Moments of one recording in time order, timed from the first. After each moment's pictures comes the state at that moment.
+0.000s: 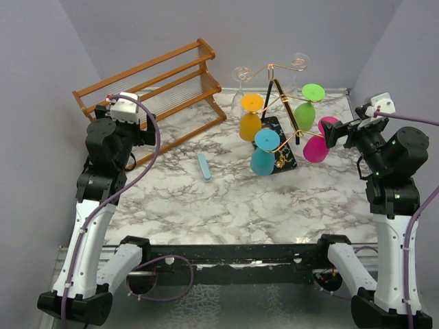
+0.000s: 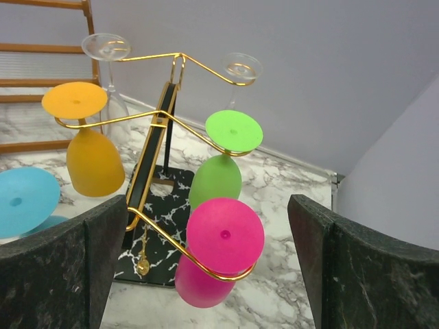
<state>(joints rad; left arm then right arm) -0.17 0.87 1.13 -0.38 -0.10 0.13 -0.07 0.78 1.18 -0.38 -0.34 -0.22</state>
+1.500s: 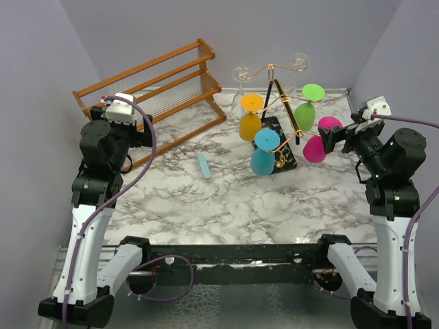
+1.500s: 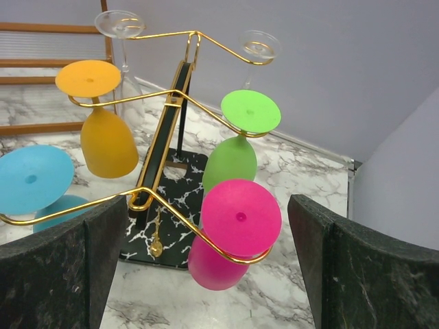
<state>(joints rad) -0.13 0.85 1.16 -0.44 -0.06 0.12 -0.08 0.77 1.17 -0.45 -0.38 -0.22</state>
